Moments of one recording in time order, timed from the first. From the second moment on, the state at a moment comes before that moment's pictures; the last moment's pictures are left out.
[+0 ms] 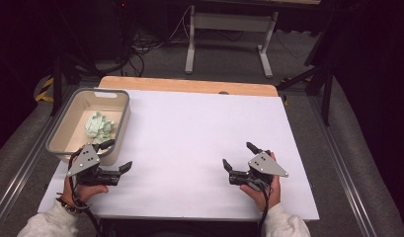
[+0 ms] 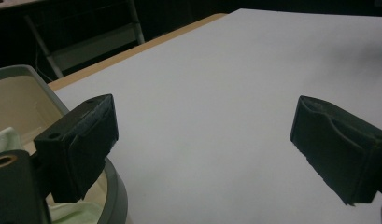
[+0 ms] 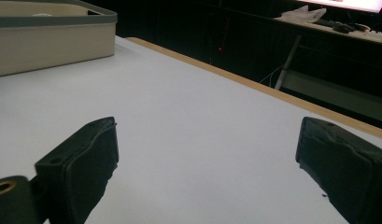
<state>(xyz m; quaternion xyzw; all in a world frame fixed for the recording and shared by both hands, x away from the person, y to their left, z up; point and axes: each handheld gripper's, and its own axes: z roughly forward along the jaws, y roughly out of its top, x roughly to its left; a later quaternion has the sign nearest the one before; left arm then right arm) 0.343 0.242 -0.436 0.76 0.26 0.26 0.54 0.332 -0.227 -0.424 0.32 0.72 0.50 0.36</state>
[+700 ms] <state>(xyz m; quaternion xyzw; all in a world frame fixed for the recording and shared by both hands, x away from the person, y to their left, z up) 0.337 0.248 -0.432 0.76 0.25 0.26 0.54 0.330 -0.218 -0.426 0.30 0.72 0.50 0.36</state>
